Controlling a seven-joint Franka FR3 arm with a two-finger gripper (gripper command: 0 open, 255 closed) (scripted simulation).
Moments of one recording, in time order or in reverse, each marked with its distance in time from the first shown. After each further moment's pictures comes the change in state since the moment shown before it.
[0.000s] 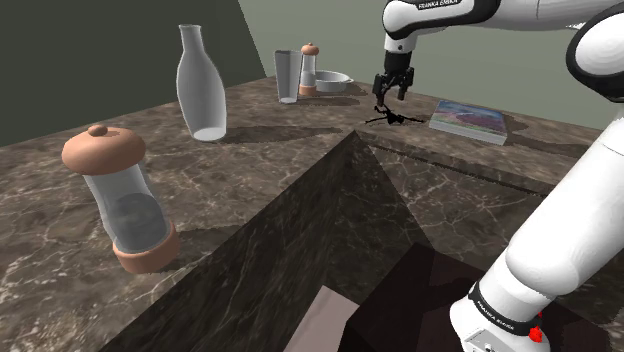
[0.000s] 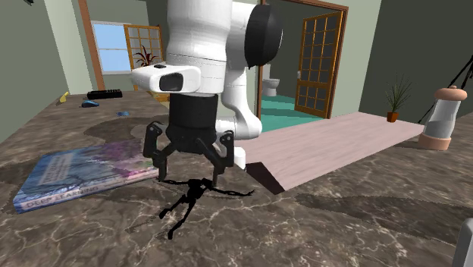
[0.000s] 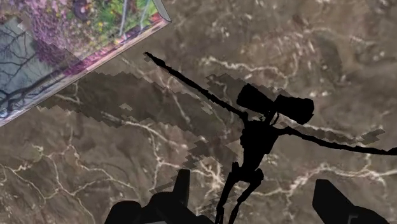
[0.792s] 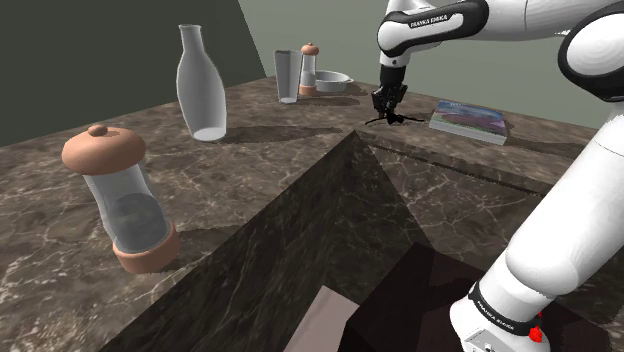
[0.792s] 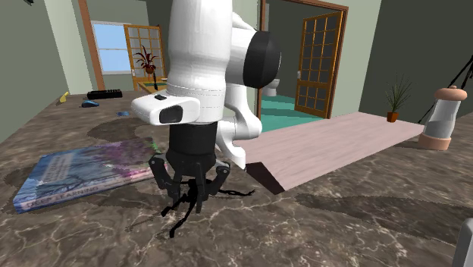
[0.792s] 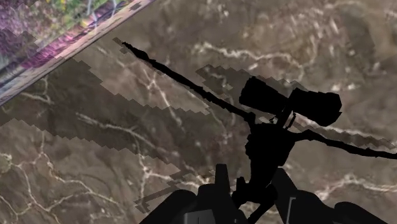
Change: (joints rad) arm -0.003 0.024 -0.003 -0.074 -0.005 0.101 0.022
